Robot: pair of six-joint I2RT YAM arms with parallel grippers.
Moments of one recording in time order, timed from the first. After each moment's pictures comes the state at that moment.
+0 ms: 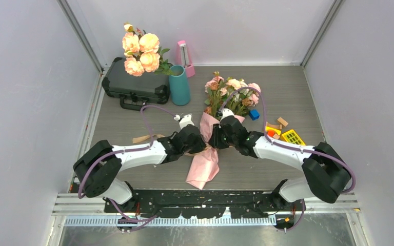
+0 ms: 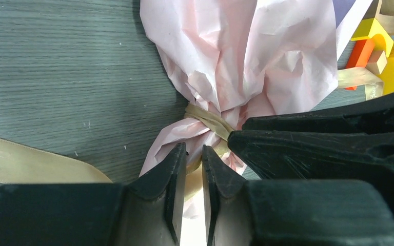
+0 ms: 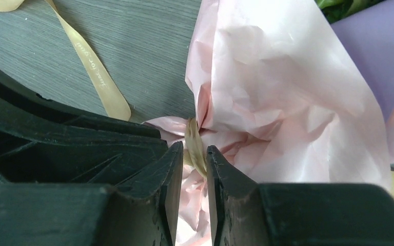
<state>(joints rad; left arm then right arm) -0.93 1.49 0.75 0.01 -0.24 -0.97 0.77 1.37 0.70 -0.04 0.03 0.57</state>
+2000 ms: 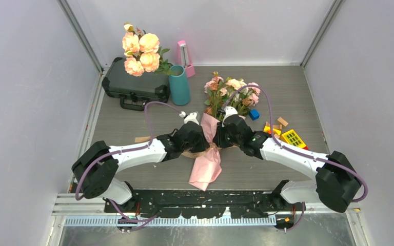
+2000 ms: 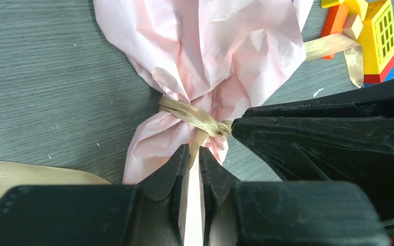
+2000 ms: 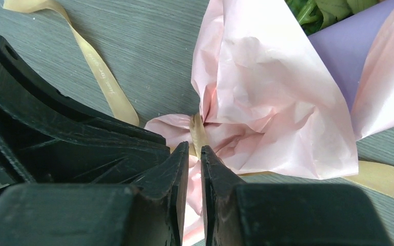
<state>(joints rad) -0.93 1.47 0.80 -0.02 -0.13 -0.88 0.78 1.27 0.74 -0.15 0.07 0.52</state>
